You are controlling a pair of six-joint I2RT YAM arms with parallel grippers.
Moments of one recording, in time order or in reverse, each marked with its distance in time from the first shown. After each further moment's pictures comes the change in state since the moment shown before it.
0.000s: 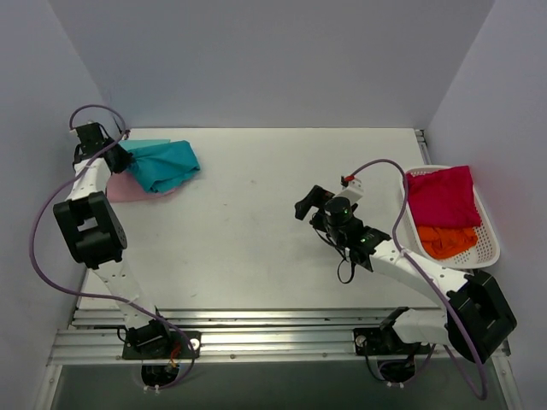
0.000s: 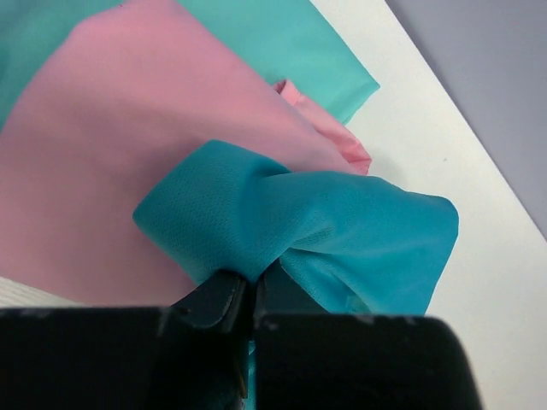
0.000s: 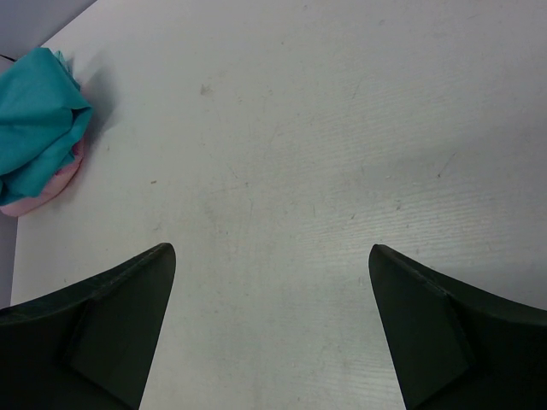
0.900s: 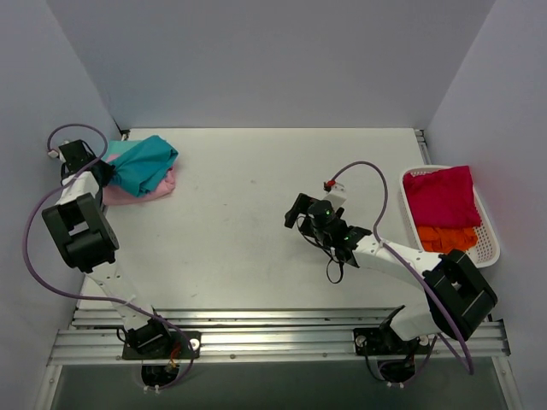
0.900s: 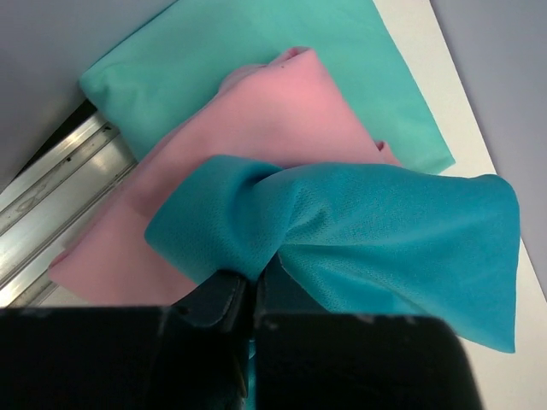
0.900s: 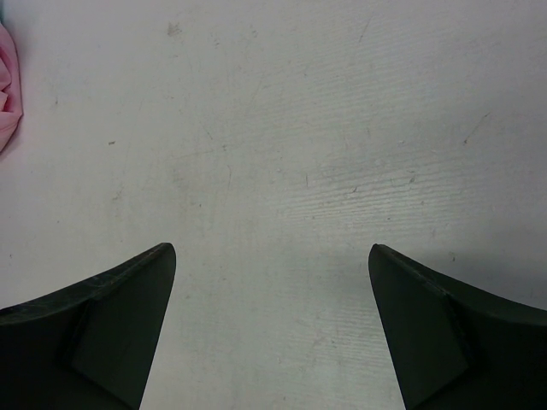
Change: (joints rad) left arm 0.139 0.026 -0.112 0.167 -0.018 -0.077; right arm 0.055 0.165 0.022 0.034 0.001 -0.005
